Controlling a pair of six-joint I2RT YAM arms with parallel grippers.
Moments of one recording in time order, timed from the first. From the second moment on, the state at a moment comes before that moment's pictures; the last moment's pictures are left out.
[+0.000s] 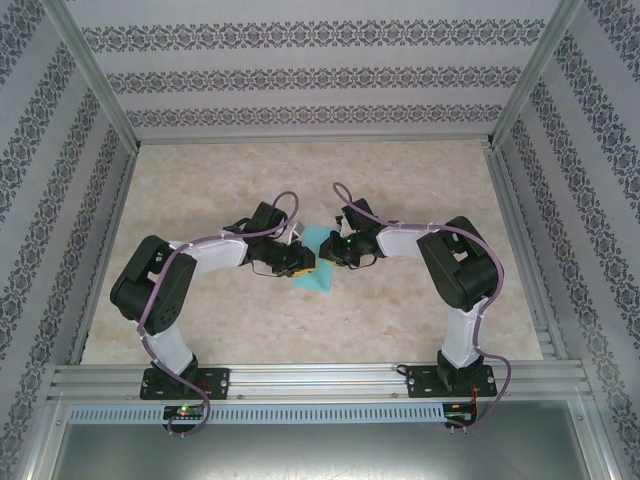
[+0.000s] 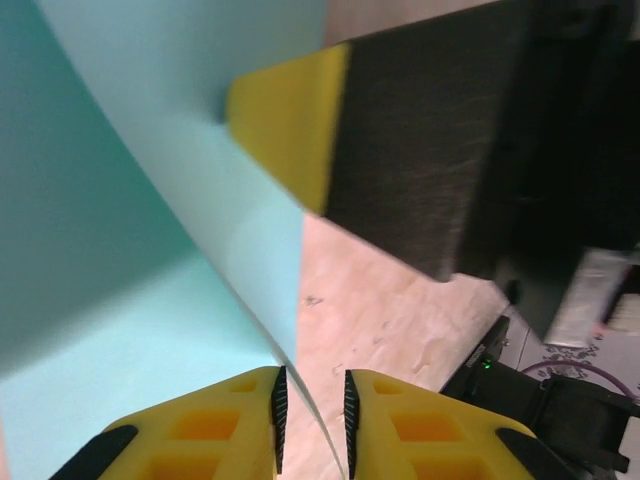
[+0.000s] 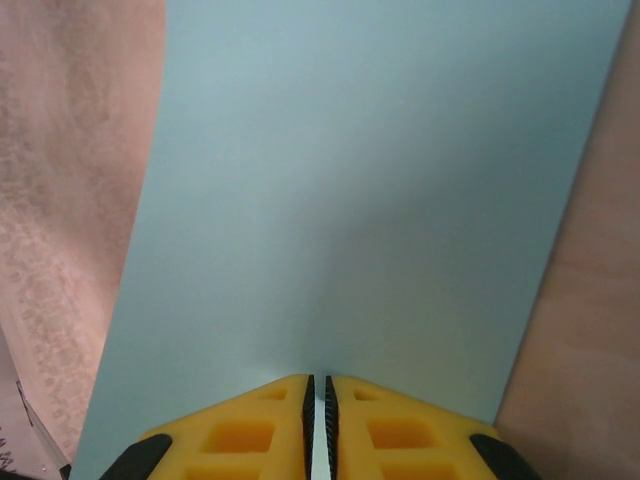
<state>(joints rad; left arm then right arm) -0.48 1.74 0.94 -0.20 0.72 -0.73 0.52 1.92 1.02 -0.10 -0.52 0.81</state>
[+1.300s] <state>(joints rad) -0.48 1.84 0.95 -0.07 0.75 -0.79 0.45 1.70 0.73 0.20 -0.67 0.85</state>
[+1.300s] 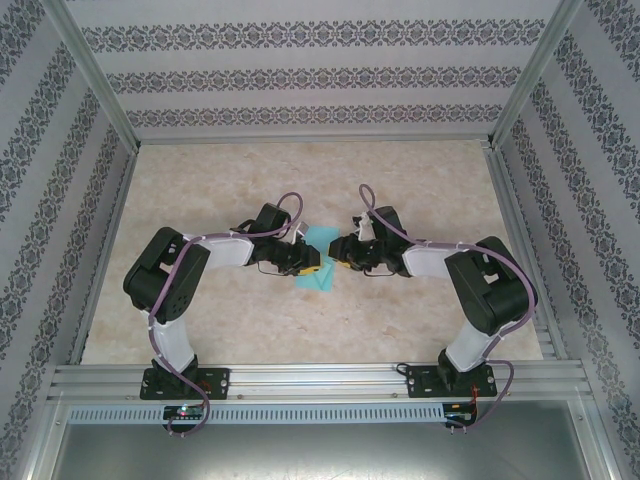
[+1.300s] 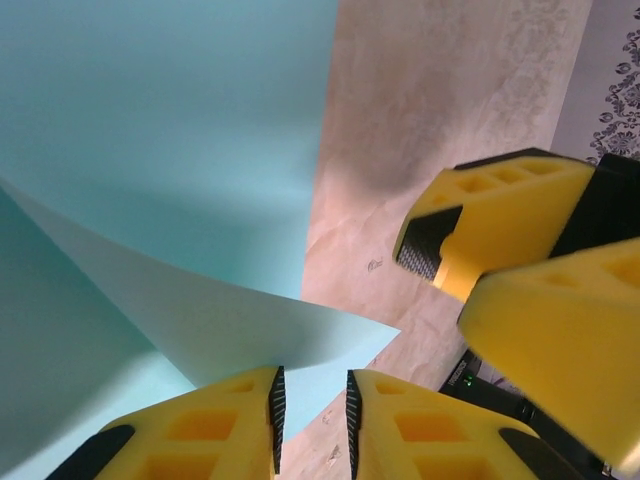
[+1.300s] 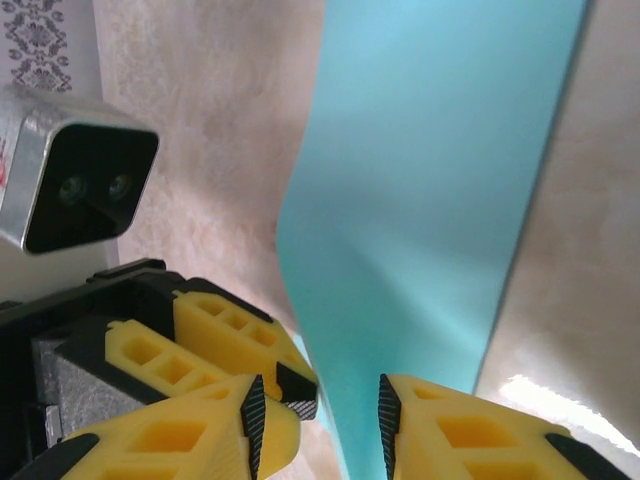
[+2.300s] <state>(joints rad) -0.48 1.84 0.96 -0.06 0.75 -0.80 0.47 1.70 0.70 0.19 -0.63 0.80</state>
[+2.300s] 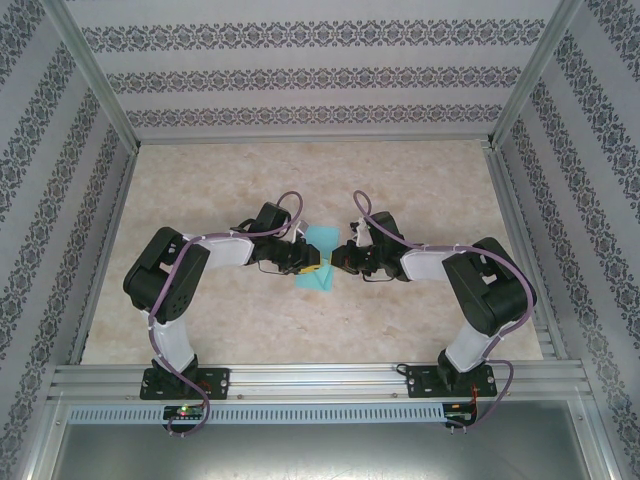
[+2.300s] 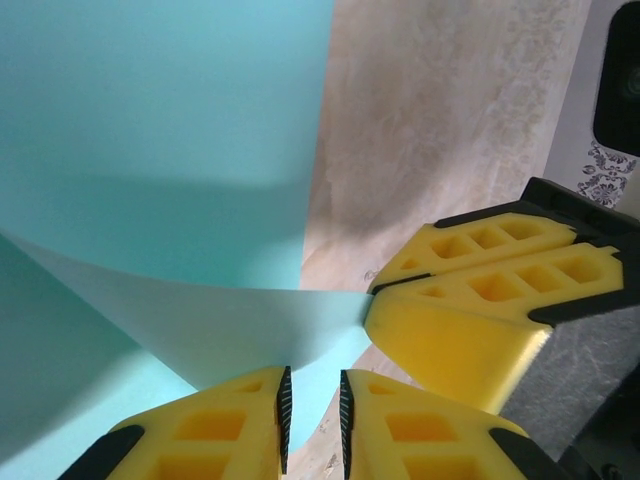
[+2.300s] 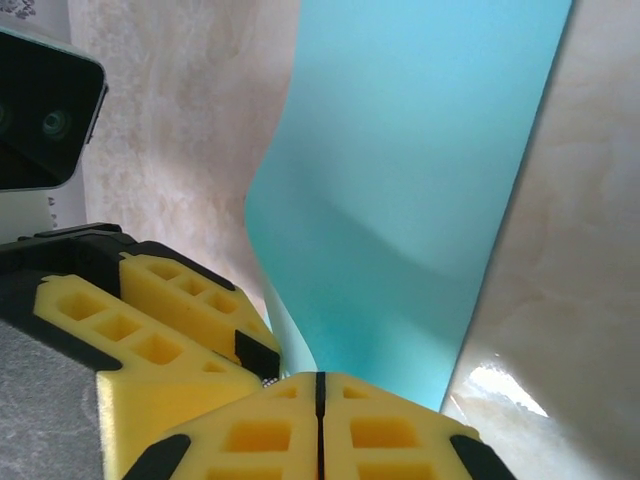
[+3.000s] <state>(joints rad) -0.49 1.87 1.03 -0.05 0.77 -0.80 0.43 1.79 0.81 0.08 -0.62 0.69</state>
